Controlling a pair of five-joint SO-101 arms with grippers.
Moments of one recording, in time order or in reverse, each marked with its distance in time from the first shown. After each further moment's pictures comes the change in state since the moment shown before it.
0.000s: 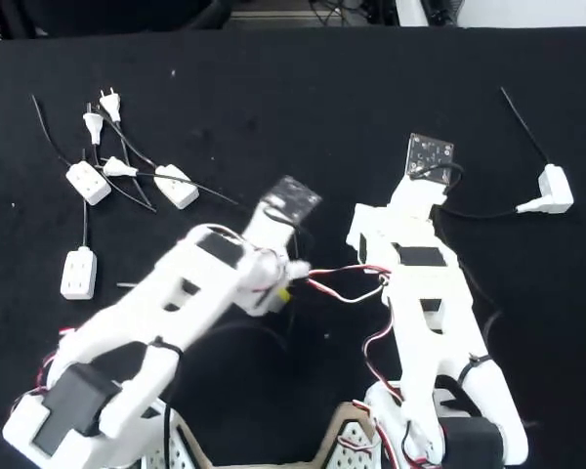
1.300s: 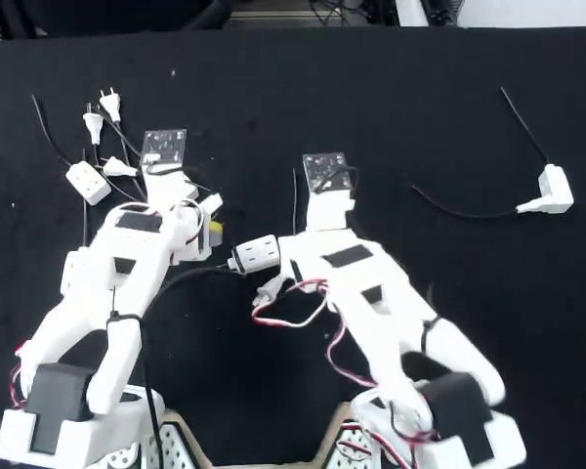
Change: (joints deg) left arm -23.0 -0.2 1.9 -10.9 14.9; right arm -20.8 13.7 -3.4 0.0 -0.2
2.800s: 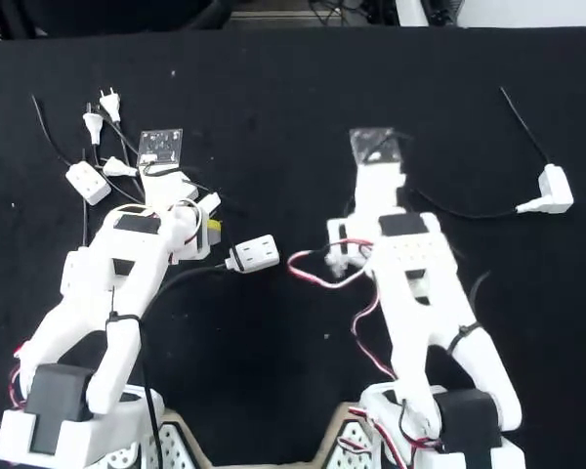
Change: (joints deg) left arm -0.5 0.0 0.6 -1.5 0.3; right arm 14.3 -6.0 -9.0 23.6 15.8
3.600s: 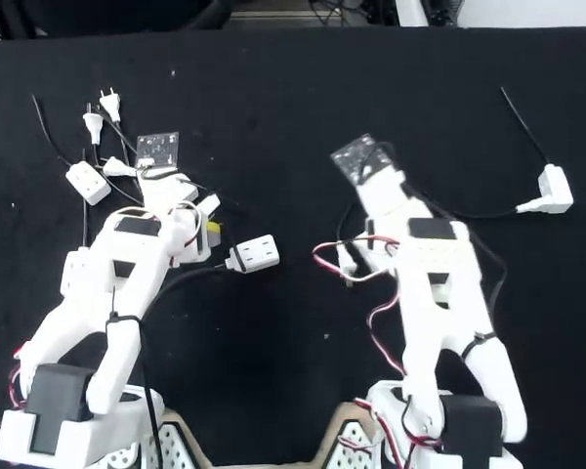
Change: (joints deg) left arm 0.0 0.0 1.4 0.0 4.0; right arm 9.7 -1.4 0.4 -4.9 33.5
